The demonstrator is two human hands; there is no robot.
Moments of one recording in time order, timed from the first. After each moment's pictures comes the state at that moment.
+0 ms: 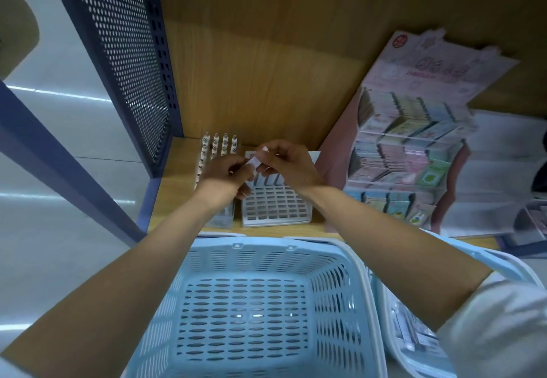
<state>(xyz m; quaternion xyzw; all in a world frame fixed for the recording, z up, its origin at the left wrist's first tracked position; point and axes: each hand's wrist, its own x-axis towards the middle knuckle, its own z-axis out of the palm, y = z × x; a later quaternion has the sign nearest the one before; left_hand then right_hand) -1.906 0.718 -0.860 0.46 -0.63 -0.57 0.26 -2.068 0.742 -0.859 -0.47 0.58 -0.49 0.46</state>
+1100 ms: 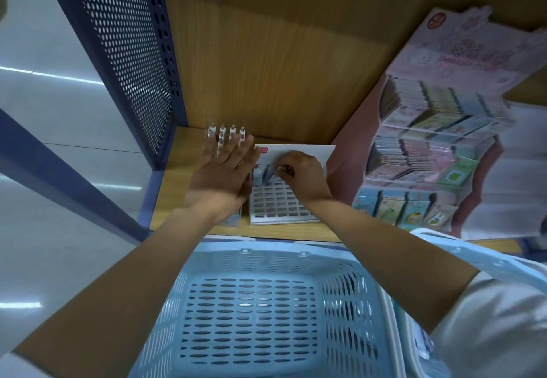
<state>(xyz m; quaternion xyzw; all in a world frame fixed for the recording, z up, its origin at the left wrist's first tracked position) -1.895 0.697 -0.908 0.38 -0.92 0.06 -0.02 -2.089 0.736 -0.925 -0.67 0.70 -0.22 0.11</state>
